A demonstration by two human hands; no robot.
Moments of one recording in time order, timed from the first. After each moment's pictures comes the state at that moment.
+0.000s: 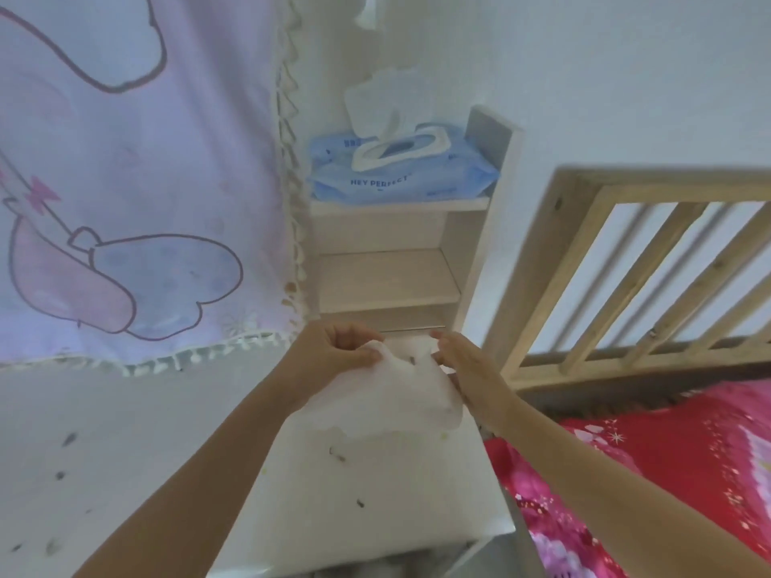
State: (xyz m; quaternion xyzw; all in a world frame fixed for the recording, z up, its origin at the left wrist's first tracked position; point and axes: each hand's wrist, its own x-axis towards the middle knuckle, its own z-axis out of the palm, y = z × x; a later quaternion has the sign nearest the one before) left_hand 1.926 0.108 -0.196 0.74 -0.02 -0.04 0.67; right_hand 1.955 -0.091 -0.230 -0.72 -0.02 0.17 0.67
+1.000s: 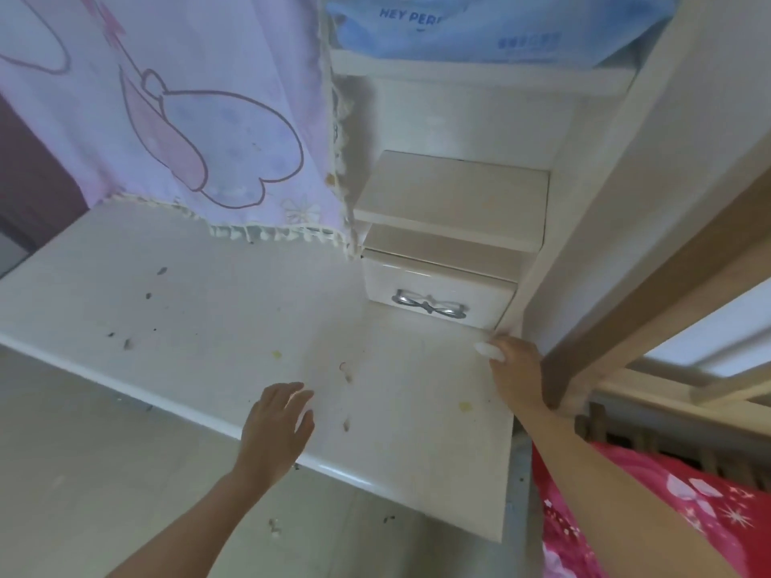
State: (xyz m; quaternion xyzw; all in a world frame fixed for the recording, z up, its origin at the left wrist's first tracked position) left_hand 1.830 0.087 -0.421 0.97 0.18 0.14 0.11; right_hand 2.072 -0.151 -0.439 -0.92 -0.15 0.07 0.37
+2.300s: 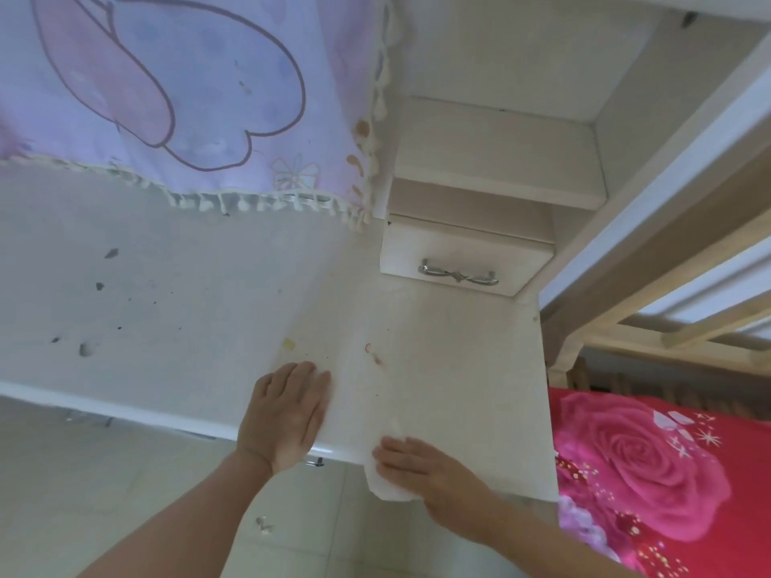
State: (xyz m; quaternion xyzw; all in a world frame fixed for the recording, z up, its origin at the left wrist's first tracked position) left_hand 1.824 0.155 -0.469 0.99 0.01 0.15 0.04; right_hand 1.880 -0.098 -0.469 -0.77 -0.55 0.19 0.26
